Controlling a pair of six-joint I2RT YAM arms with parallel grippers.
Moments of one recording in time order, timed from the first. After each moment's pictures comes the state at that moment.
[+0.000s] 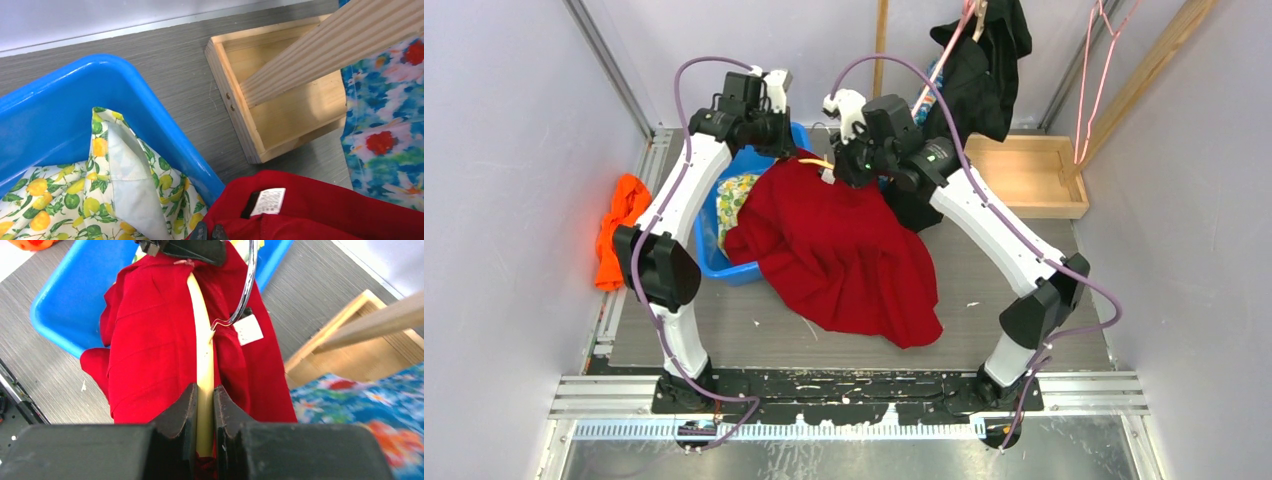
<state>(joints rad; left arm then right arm) -0.30 1.91 1.99 -0.81 0.28 -0.12 0.67 1.67 1.86 -0.72 -0.12 -0.04</state>
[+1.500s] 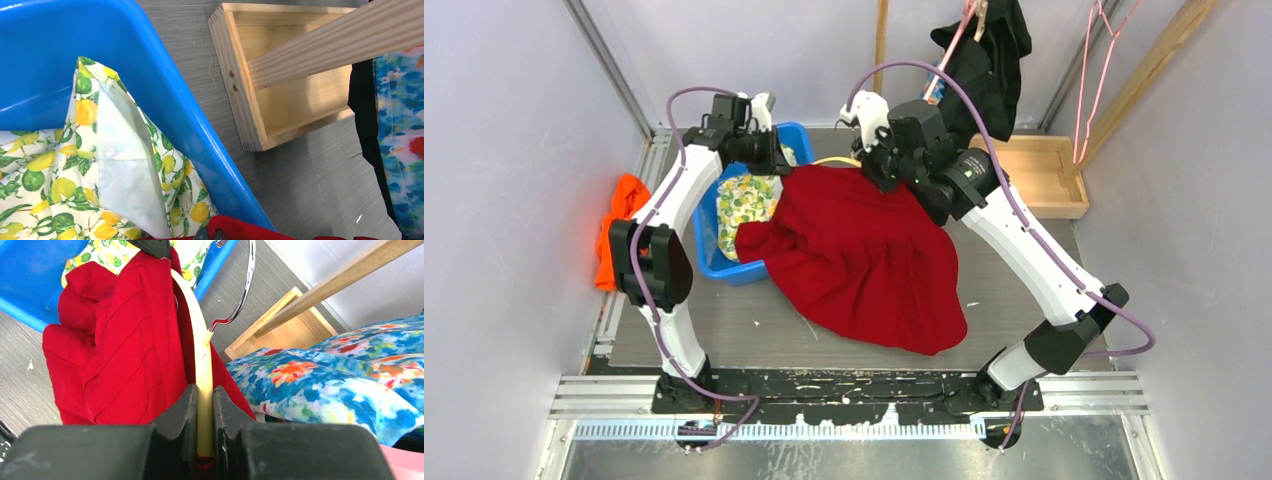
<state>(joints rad) -0.20 1.89 1.77 -0.69 0.43 -0.21 0.69 1.51 1.82 -0.80 0.04 -0.21</state>
